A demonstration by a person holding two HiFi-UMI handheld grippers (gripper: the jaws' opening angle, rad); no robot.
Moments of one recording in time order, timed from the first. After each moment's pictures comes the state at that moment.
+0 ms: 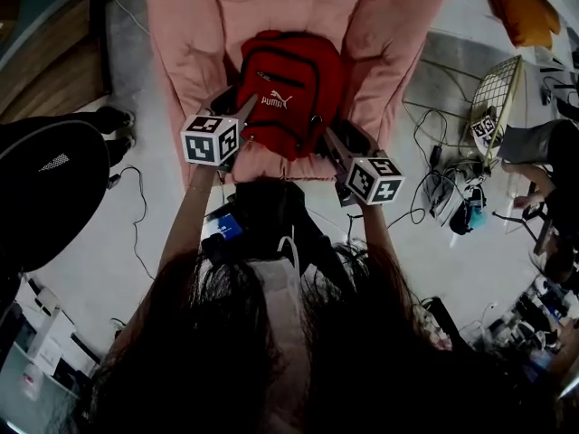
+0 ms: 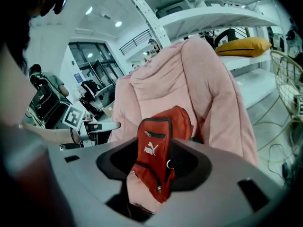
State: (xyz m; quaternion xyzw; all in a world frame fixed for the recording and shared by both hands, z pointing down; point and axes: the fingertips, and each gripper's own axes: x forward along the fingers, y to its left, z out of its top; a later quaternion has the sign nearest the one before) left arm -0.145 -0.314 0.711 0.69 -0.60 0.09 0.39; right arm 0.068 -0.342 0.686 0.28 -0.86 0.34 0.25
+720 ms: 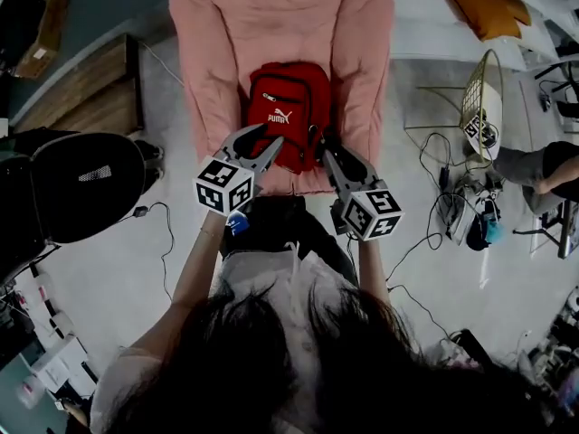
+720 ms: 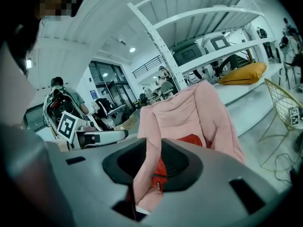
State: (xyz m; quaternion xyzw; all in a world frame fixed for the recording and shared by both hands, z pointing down) left arm -0.033 -0.246 0.527 0.79 -0.55 0.06 0.26; right arm 0.092 -0.267 0.528 0.28 -0.91 0.29 0.11
